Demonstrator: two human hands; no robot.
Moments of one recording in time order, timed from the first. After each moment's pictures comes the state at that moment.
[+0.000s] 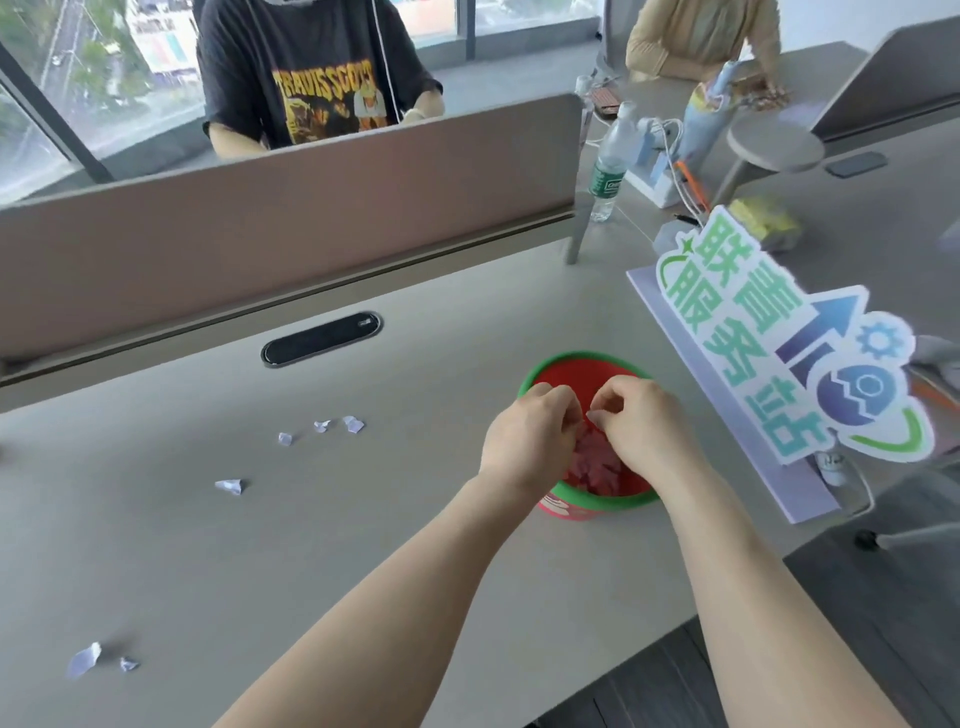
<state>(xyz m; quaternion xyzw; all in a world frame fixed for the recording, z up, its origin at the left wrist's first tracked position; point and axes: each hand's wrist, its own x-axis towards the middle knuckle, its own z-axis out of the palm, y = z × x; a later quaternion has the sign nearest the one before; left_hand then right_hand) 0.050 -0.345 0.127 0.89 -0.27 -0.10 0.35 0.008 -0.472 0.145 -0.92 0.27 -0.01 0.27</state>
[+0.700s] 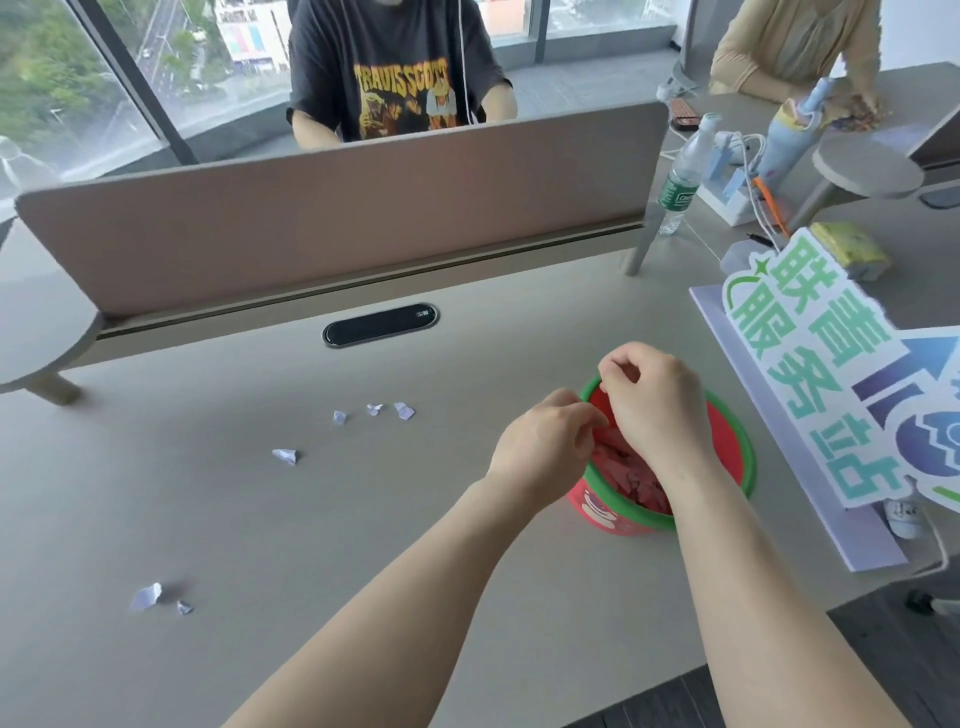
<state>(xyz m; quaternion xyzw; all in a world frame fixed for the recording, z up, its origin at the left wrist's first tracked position) 0.060 -0.303 0.123 0.89 -0.26 -0.10 0.37 0.043 -0.423 0.170 -0.92 0.21 -0.12 0.32</state>
